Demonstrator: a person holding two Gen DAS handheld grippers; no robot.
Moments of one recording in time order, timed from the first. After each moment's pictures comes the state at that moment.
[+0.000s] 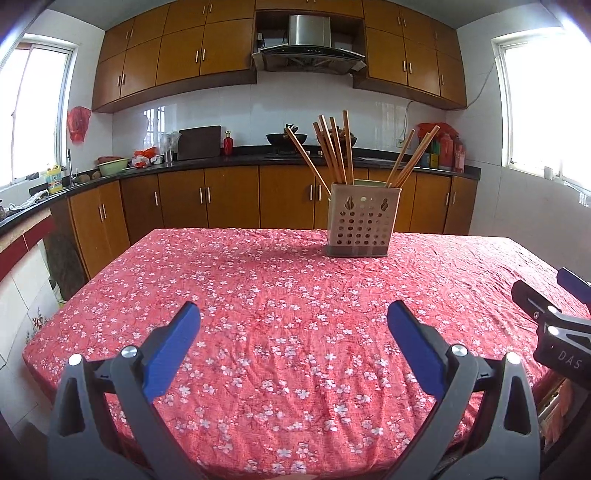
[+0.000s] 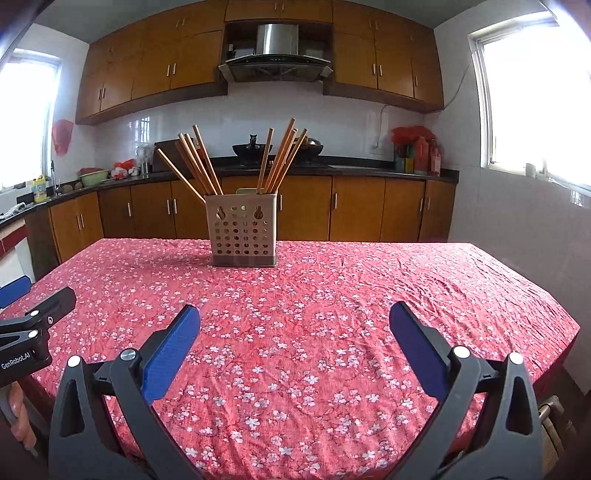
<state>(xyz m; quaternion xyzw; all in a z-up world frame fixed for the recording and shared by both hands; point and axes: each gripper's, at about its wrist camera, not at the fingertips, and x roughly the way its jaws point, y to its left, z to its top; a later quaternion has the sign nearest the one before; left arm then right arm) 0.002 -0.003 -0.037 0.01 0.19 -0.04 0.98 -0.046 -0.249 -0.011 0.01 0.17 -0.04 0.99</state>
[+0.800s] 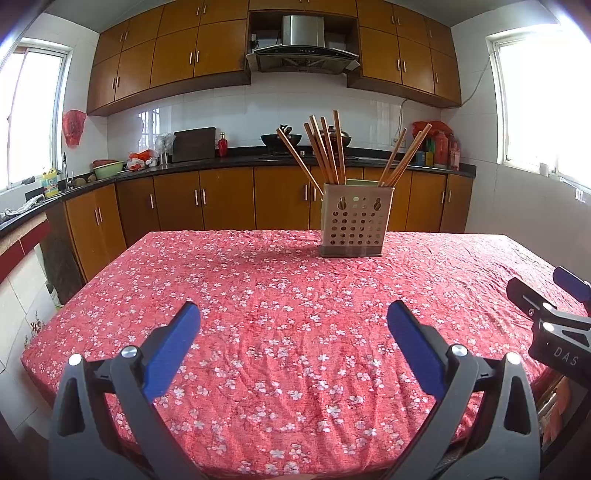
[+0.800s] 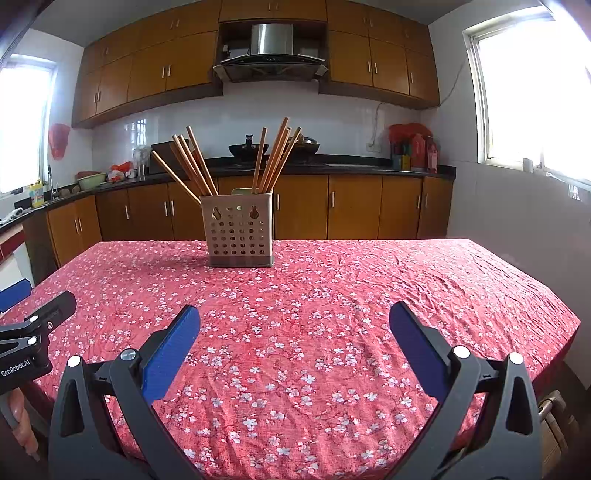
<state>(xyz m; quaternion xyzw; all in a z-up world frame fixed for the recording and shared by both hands) 0.001 -0.016 -0.034 0.01 0.19 -0.04 0.98 -0.046 -0.254 -0.013 0.01 0.17 -0.04 0.98</state>
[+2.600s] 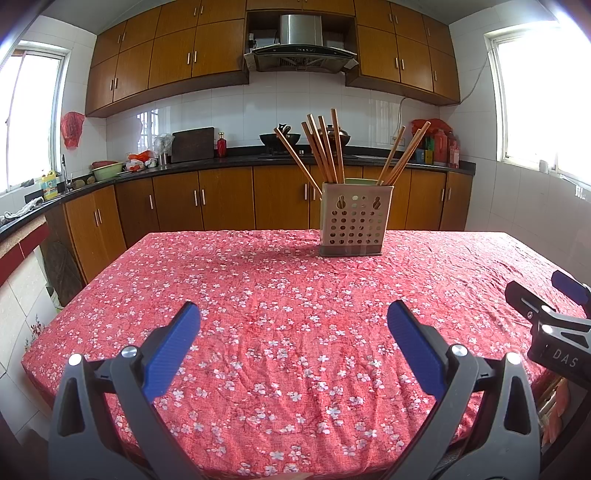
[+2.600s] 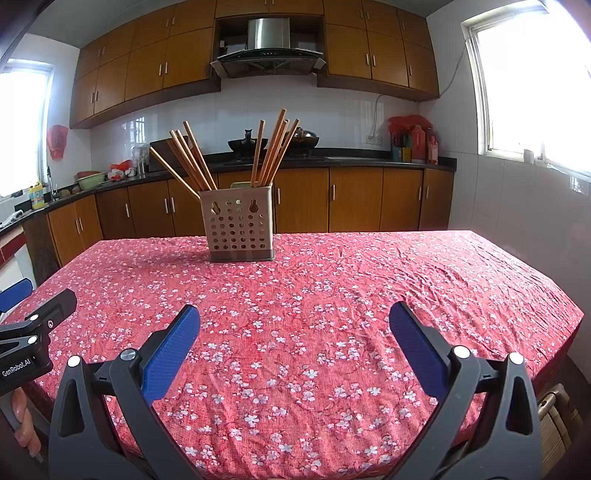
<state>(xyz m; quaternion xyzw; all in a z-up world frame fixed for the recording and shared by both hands) 0.002 -0.019 -0.035 0.02 0.19 -0.04 0.98 -0.044 -0.256 -0.015 0.02 0.18 -0.04 0.98</state>
